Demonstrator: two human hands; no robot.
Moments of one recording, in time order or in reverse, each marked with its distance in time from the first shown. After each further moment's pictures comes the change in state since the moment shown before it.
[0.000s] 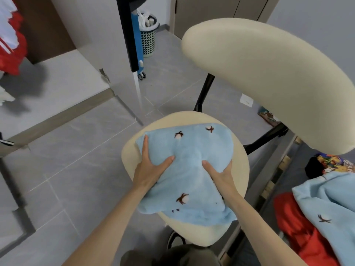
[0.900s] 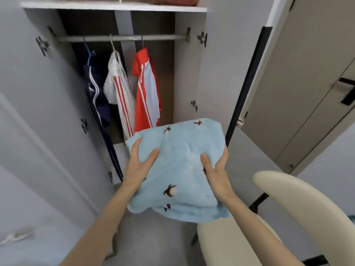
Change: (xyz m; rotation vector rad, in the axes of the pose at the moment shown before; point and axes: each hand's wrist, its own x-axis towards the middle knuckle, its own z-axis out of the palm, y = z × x) left_hand -0.180 0.281 -0.434 -0.202 0.535 0.249; right_hand -0.216 -0.464 0.196 -0.068 -0.398 -0.548
